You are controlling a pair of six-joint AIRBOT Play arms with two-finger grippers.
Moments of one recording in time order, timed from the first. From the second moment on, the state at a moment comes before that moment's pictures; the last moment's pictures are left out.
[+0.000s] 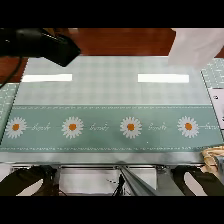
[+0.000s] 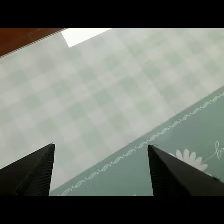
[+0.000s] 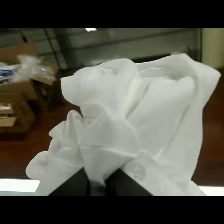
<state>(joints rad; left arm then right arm) -0.42 -1.06 1.65 1.37 -1.26 -1.48 -0.11 -0.81 1.37 -1.03 0.73 1.33</state>
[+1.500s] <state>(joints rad) -0.51 -1.21 0.99 1.04 -1.19 -1.51 0.39 -0.97 0.93 -1.42 0.73 1.59</state>
